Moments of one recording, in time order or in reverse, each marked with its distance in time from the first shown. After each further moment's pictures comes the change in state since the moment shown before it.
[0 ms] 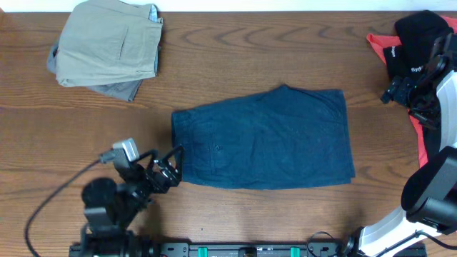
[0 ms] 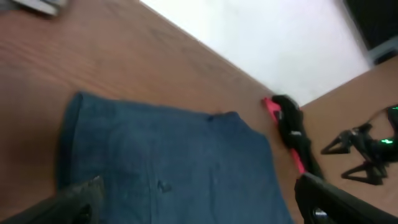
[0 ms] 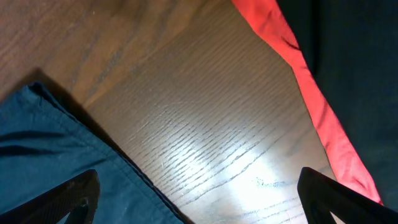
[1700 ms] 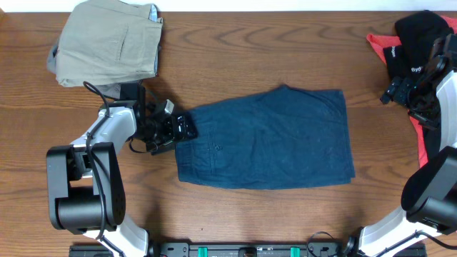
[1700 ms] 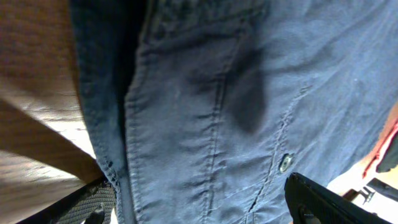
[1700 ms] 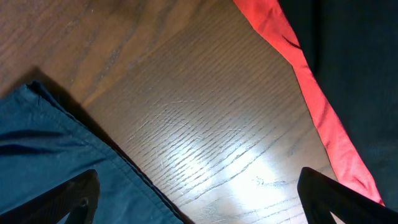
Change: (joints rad) left arm 0.000 1.446 0.560 -0.250 0.133 0.426; right arm 0.000 0.000 -0.003 0.001 0.000 0.000
